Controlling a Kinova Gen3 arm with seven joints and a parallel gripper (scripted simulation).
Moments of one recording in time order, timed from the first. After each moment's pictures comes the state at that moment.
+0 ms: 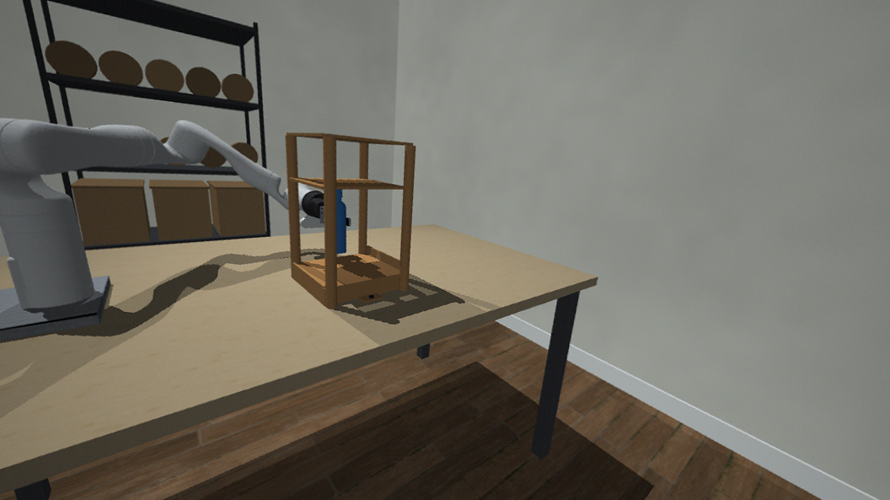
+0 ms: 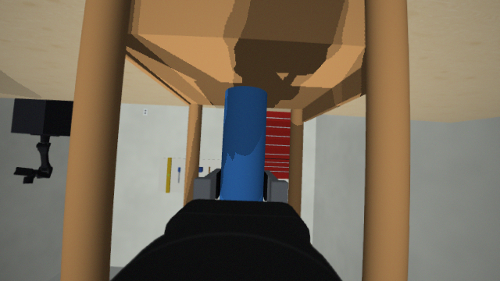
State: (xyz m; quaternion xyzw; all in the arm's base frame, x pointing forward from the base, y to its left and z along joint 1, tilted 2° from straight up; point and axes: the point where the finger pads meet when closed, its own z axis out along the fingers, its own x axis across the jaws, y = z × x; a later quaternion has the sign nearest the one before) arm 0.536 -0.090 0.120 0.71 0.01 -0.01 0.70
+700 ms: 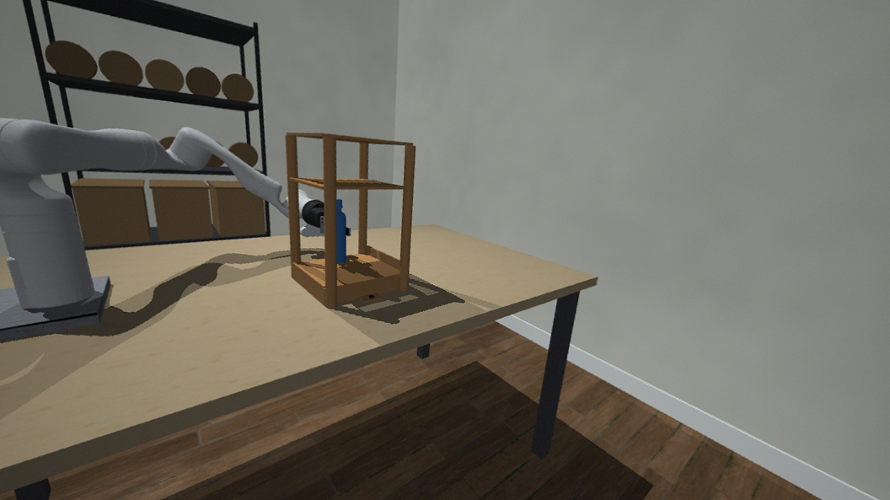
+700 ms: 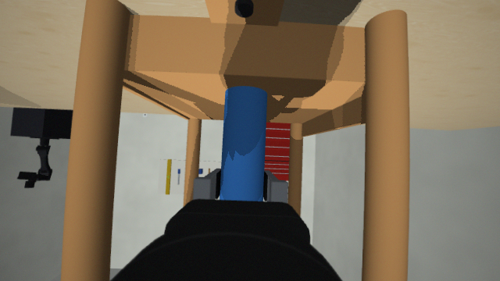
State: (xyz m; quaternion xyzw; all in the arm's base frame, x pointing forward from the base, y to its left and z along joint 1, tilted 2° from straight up) arm 0.535 -0.090 0.092 0.71 0.01 -0.01 0.70
